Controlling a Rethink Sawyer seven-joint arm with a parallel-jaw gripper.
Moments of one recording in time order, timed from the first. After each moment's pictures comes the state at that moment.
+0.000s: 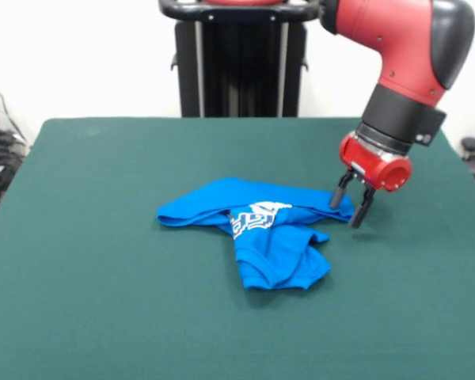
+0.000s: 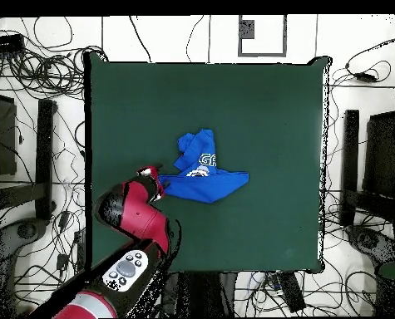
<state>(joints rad) 0.53 -0.23 -0.44 1.76 0.85 -0.02 2.57</state>
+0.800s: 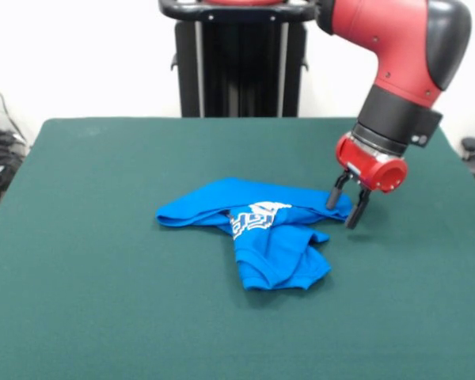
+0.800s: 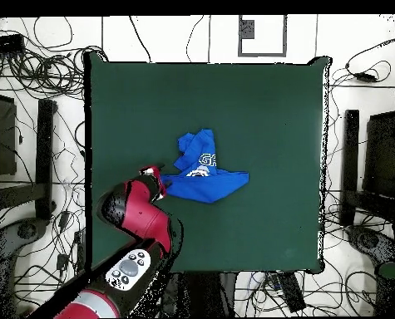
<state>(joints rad) 0.52 -0.23 -0.44 1.76 0.85 -0.02 2.57</state>
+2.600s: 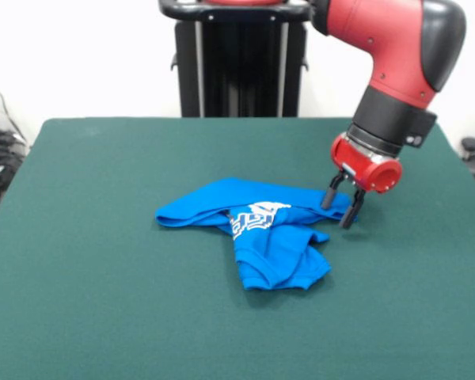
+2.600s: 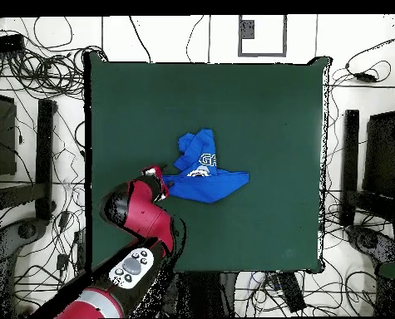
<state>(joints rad) 0.51 -0.23 -0.44 1.76 0.82 -0.01 2.57</state>
